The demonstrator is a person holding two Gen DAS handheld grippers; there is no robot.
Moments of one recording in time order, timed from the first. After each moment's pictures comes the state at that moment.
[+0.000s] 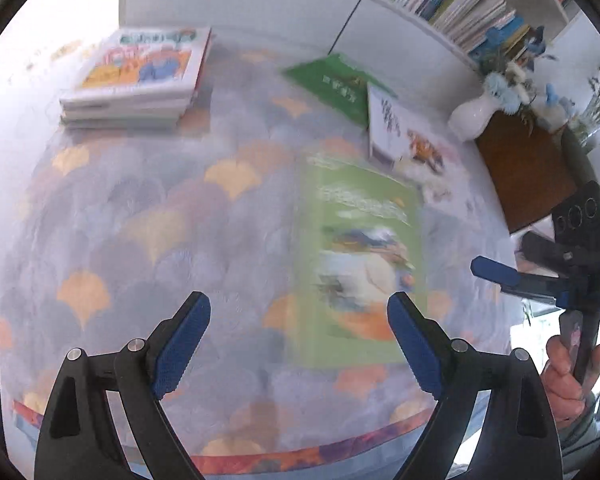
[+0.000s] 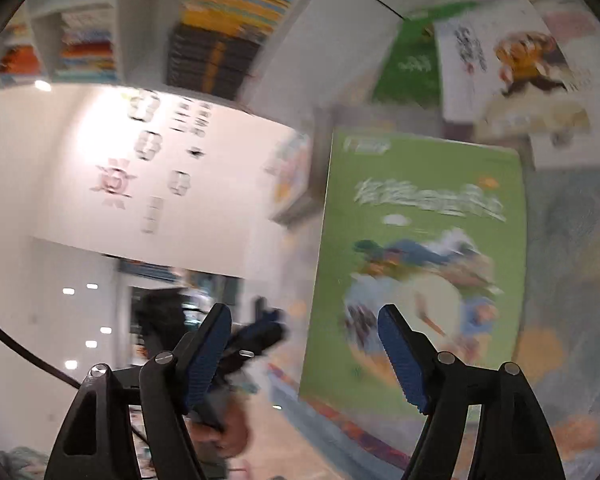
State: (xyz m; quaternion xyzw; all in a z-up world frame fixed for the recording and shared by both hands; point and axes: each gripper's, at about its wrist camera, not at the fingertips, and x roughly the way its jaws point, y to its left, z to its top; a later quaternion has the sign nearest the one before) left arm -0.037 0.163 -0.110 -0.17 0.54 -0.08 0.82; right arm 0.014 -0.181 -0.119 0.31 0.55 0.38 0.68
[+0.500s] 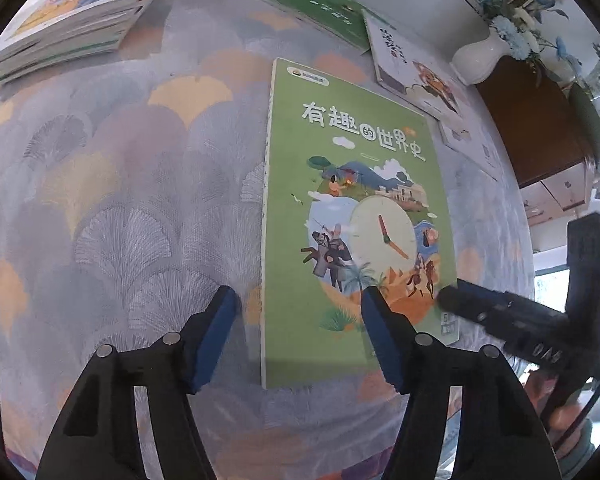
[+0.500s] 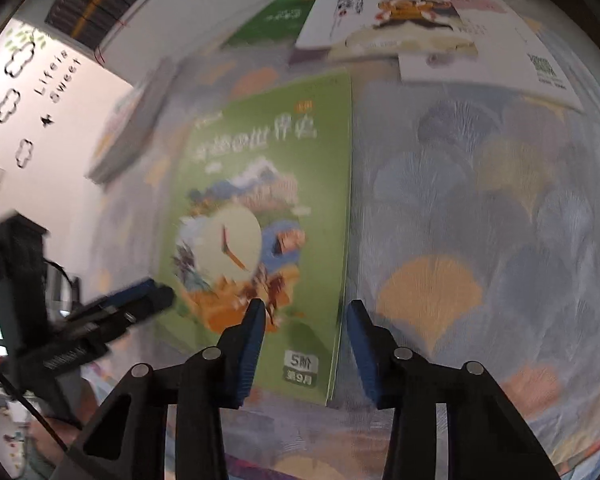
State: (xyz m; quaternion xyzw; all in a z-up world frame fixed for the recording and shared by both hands) left arm -0.015 0.138 -0.183 -0.16 0.59 -0.13 0.78; right arm -0.025 -0.152 -0.198 0.12 0.61 0.16 0.76
